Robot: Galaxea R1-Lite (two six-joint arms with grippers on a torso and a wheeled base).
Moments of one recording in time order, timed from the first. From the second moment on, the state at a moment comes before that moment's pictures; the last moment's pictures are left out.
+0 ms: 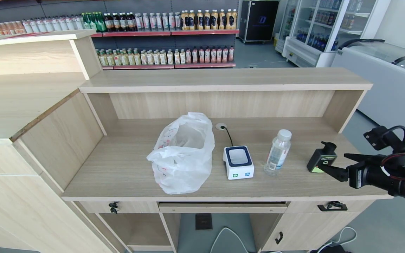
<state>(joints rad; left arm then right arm) 0.00 0.00 0.00 0.00 0.03 -0.01 -0.14 1.68 -0.48 -0.83 0.44 -0.27</state>
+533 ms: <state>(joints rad) 0.00 0.00 0.00 0.00 0.03 -0.01 -0.17 1.94 -0.57 -1.01 0.58 -0.34</state>
